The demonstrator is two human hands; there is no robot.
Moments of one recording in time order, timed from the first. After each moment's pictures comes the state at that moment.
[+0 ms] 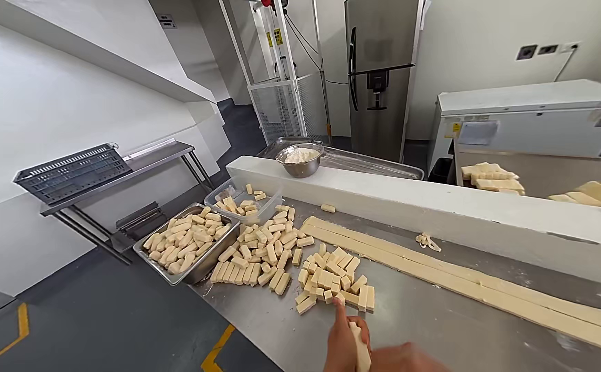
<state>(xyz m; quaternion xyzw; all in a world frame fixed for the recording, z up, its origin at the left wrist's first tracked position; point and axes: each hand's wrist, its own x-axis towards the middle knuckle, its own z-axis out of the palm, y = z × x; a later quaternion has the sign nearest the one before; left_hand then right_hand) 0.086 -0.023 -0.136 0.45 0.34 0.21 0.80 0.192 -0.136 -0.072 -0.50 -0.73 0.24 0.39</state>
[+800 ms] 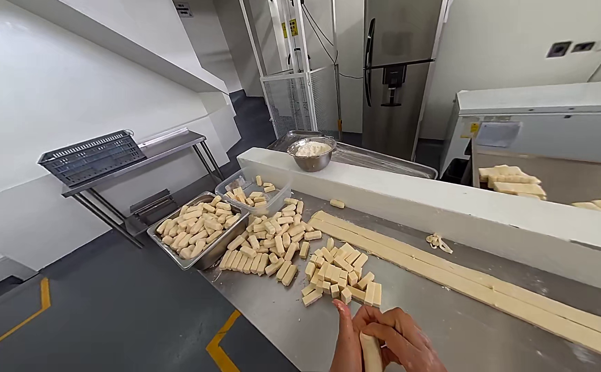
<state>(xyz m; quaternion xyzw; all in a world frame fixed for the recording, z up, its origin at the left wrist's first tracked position) 0.070 -0.037 -0.125 0.36 0.18 0.23 0.89 0.187 -0.118 -0.129 -0.57 -0.66 0.00 0.49</state>
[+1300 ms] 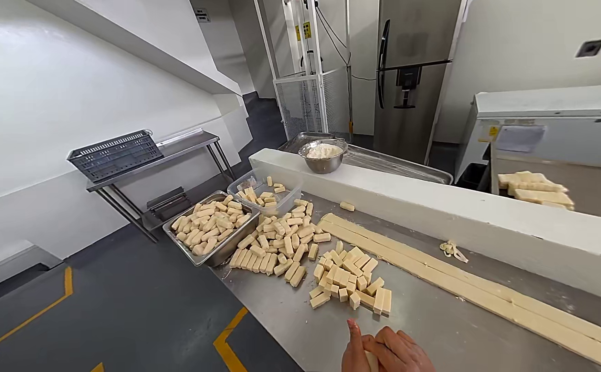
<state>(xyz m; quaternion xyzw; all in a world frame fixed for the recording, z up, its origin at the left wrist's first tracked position) 0.070 -0.046 -0.156 0.36 0.41 0.23 0.80 0.188 -0.107 -0.169 -0.57 -0.72 -0.03 0.39</state>
